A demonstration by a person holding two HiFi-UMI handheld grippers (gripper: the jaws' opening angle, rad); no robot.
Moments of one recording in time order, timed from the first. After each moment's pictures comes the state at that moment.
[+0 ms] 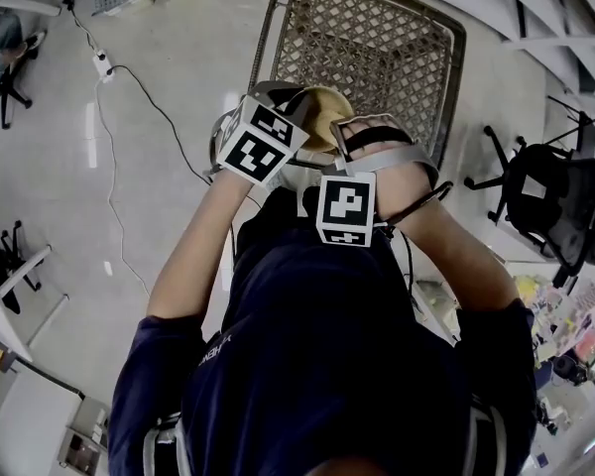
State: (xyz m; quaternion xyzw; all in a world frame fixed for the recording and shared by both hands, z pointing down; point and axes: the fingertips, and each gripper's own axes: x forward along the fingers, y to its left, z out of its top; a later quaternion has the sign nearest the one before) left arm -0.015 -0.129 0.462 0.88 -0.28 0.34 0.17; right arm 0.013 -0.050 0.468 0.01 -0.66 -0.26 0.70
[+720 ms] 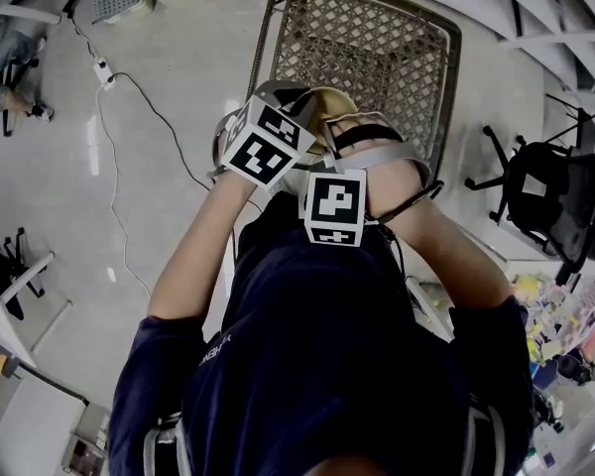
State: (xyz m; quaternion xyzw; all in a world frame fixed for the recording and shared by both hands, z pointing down) left arm -0.001 -0.130 0.442 0.89 -0.27 0.34 0.16; right arm -0.002 -0.057 0.453 0.04 -0.68 -0.24 0.69
